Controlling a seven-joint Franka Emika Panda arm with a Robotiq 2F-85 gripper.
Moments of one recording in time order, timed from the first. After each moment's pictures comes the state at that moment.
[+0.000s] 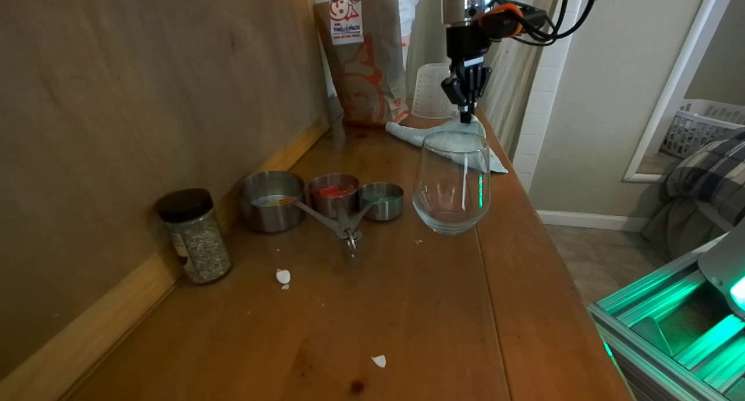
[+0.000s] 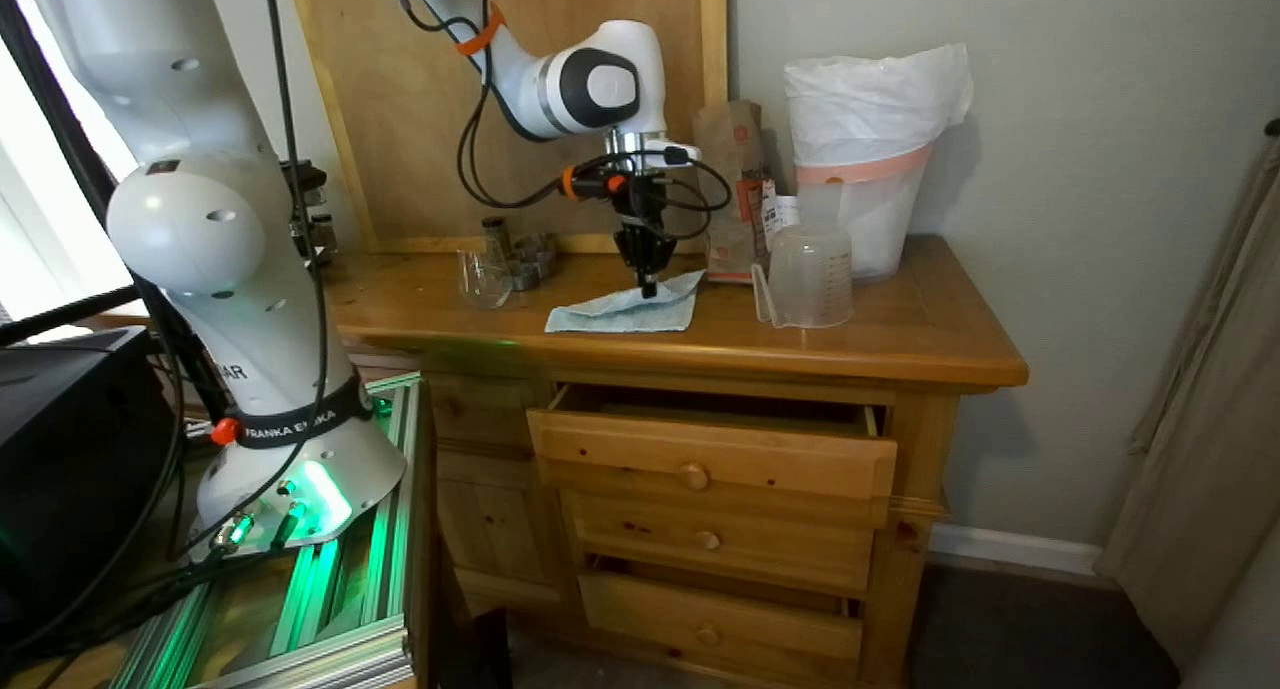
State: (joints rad) arm 0.15 0.04 0.13 -2.44 -0.18 2.39 0.15
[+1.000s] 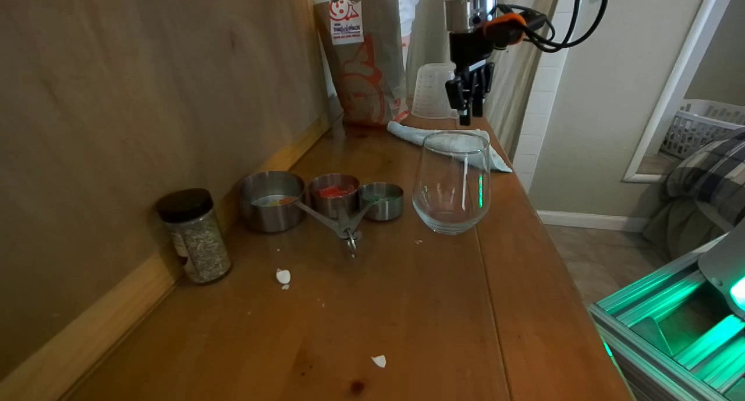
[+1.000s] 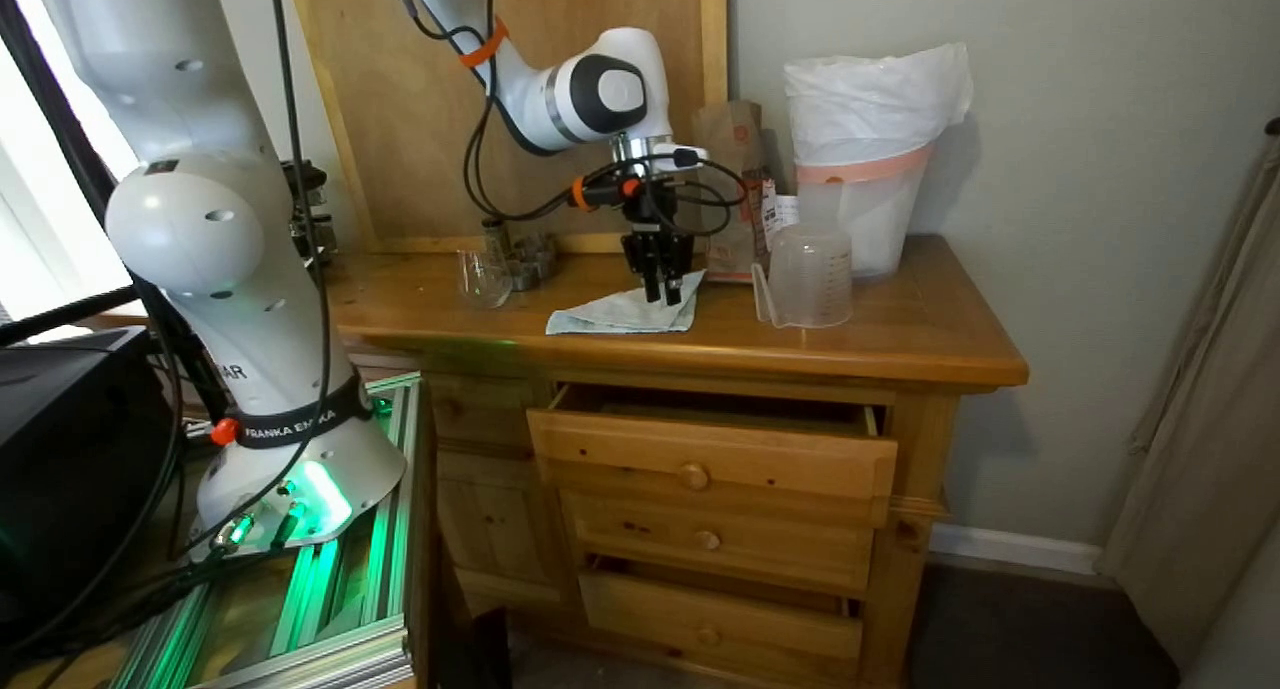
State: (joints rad) arm 0.14 0.06 0.10 -2.44 -0.33 2.44 0.17
